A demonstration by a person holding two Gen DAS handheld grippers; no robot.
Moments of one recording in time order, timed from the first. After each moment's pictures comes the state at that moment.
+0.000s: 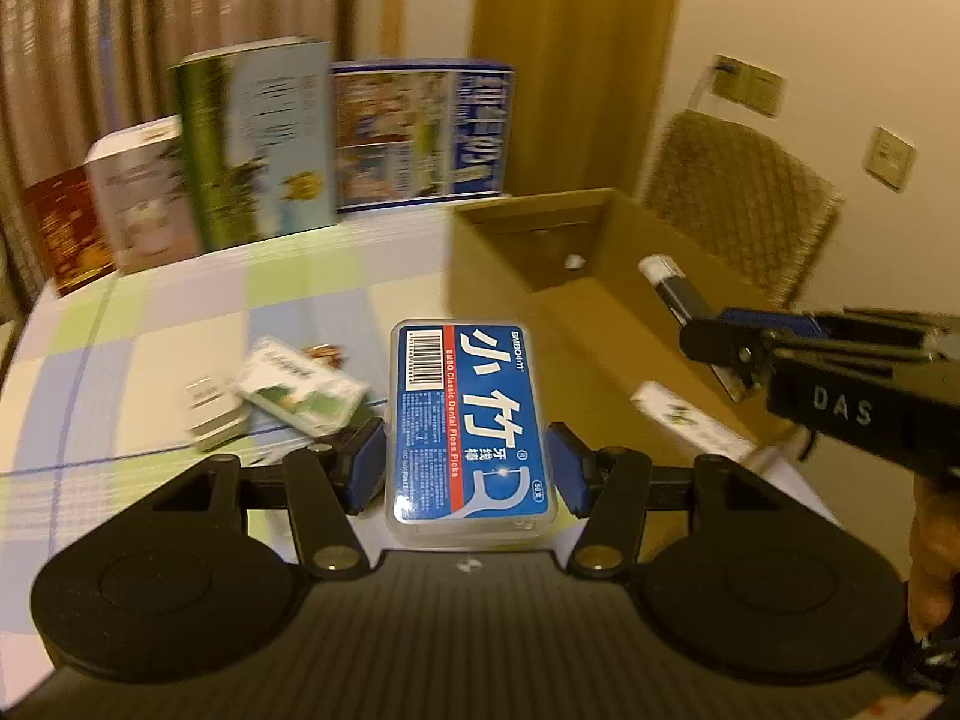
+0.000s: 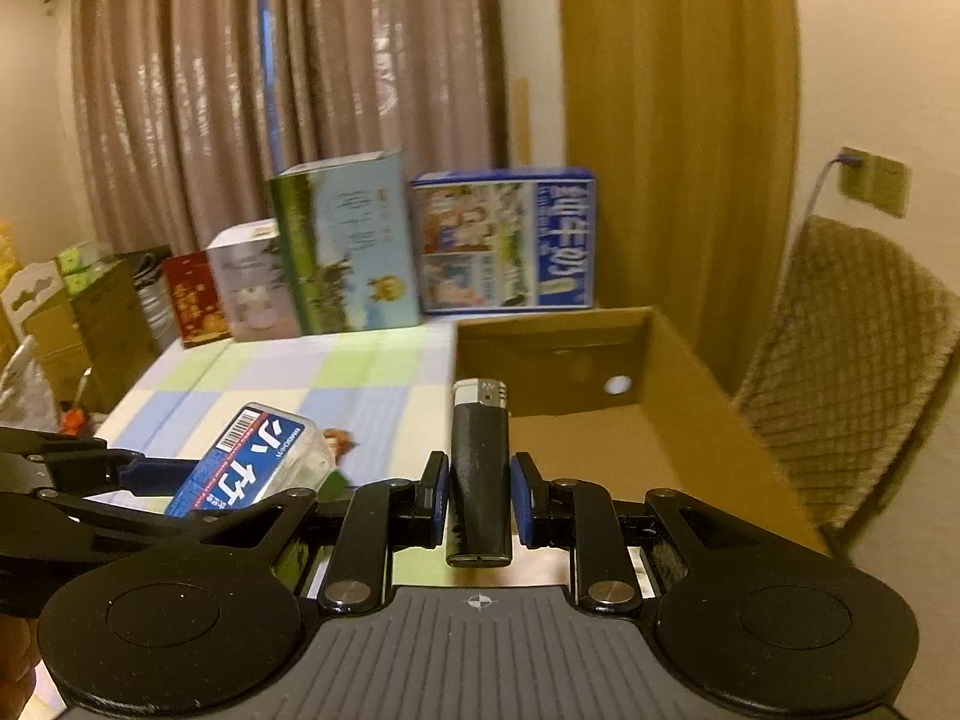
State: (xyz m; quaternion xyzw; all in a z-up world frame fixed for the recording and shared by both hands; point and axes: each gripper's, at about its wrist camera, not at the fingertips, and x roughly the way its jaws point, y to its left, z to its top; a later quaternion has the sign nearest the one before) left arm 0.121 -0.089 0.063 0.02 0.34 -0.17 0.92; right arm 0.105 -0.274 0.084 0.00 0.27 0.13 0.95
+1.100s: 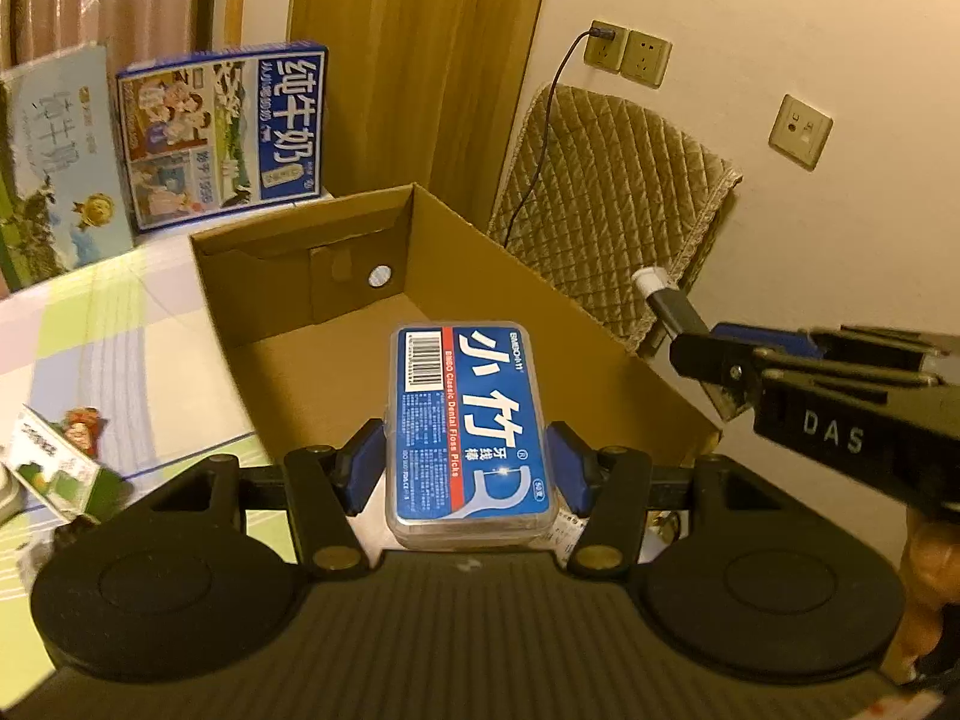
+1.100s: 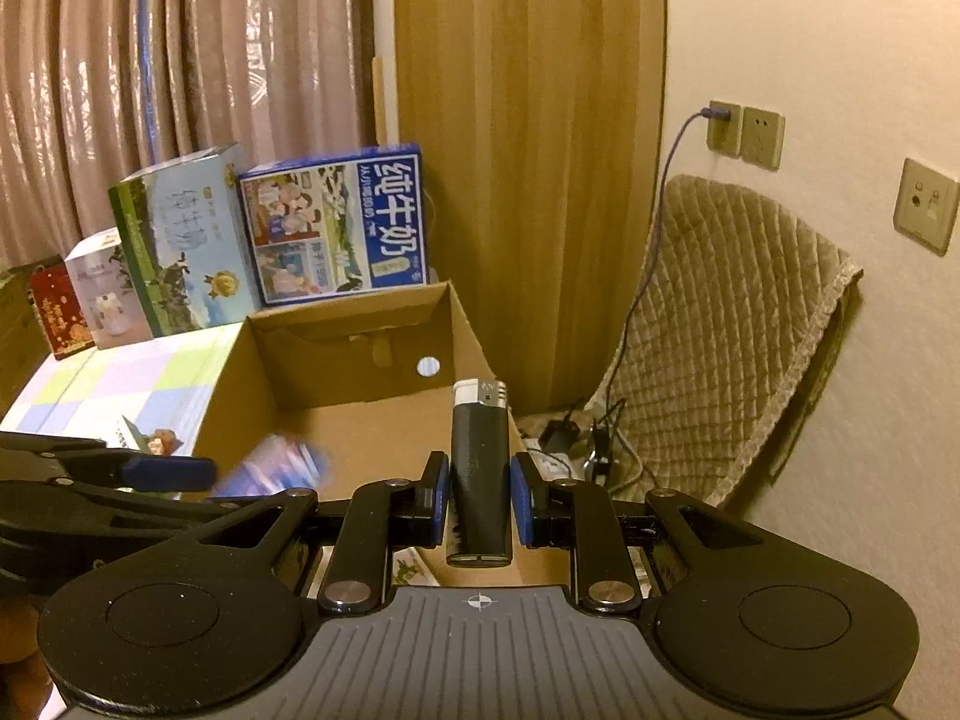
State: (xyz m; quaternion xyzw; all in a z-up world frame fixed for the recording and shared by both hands) left arm 0.171 -0.239 0.040 0.01 0.36 -0.26 0.89; right arm 0.139 -0.396 0.072 0.01 0.30 0.04 0.95
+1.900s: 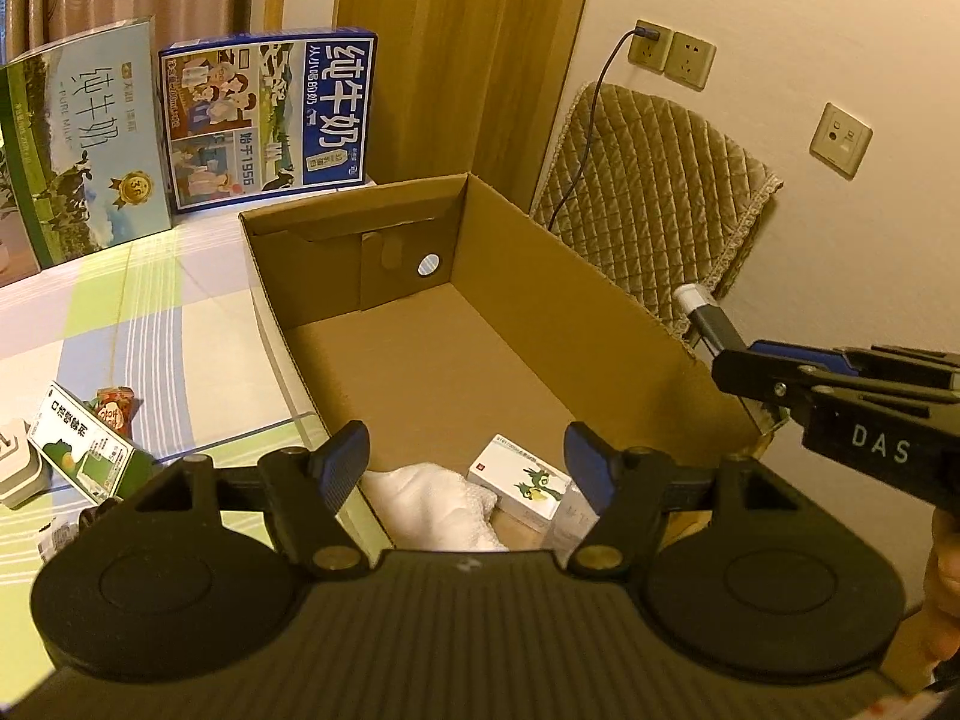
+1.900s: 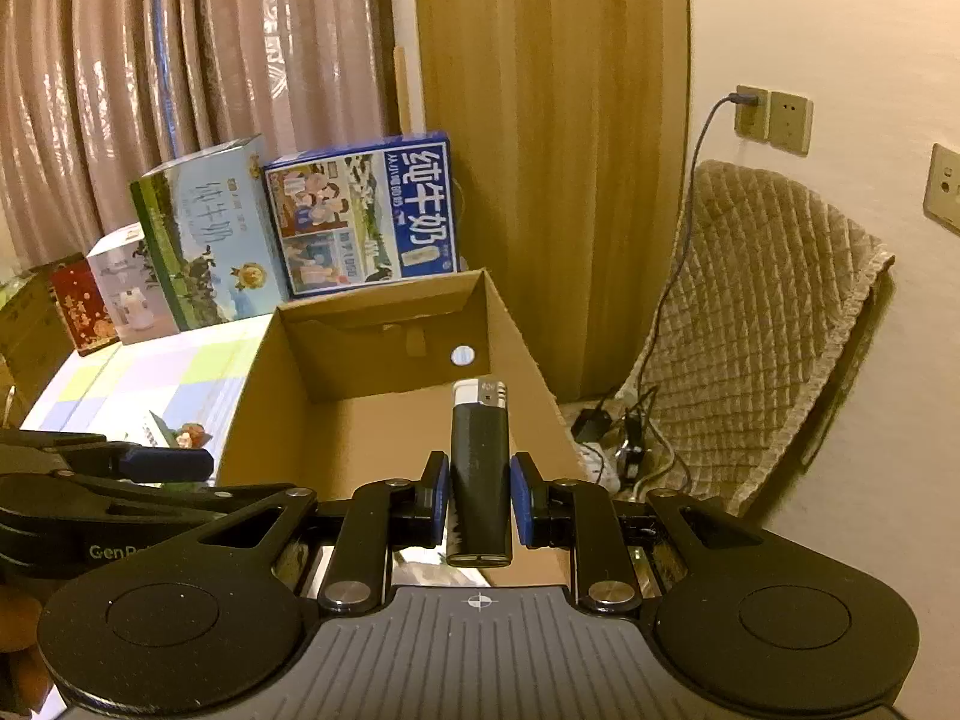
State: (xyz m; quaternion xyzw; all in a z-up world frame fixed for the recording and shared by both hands) left arm 0.179 -0.218 0.034 0.01 0.37 -0.23 0.90; right arm 0.144 -0.383 0.070 0.02 0.31 0.06 0.95
